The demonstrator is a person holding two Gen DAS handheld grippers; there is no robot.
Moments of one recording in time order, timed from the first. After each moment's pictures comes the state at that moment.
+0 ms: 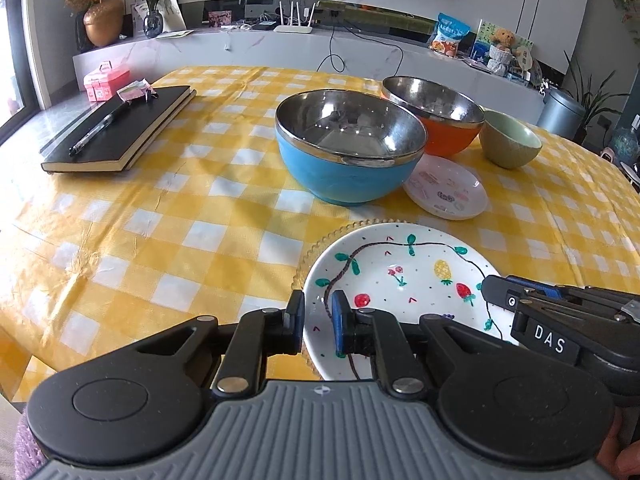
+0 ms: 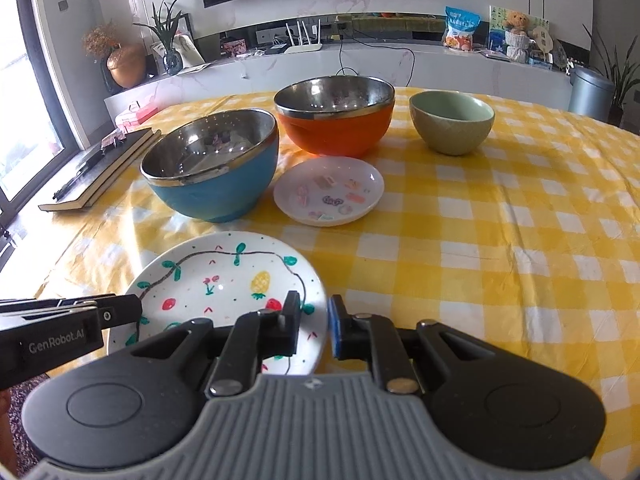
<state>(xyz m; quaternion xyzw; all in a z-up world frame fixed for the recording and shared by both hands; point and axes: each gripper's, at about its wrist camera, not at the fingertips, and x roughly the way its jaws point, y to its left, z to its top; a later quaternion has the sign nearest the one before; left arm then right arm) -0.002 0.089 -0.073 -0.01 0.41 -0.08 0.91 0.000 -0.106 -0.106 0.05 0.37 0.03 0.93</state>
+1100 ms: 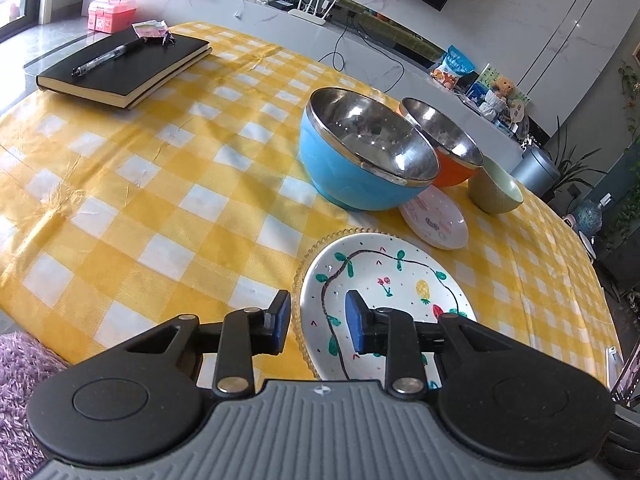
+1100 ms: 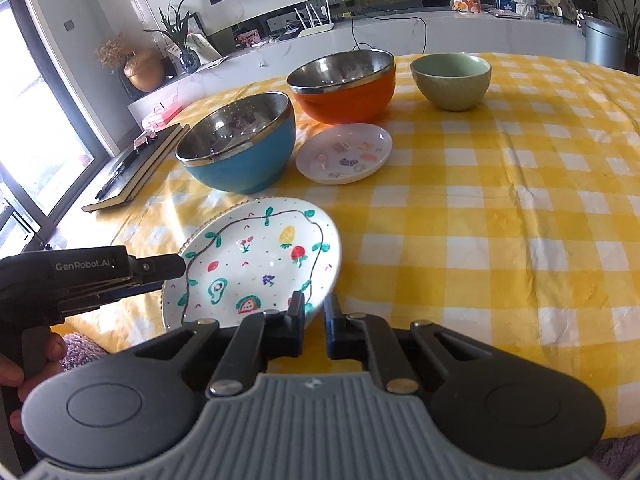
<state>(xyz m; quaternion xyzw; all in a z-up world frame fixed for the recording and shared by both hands) 0.005 0.133 -0.082 -0.16 0.42 -0.11 0.88 -0.032 -0.123 -0.103 0.13 0.40 0.07 0.90</state>
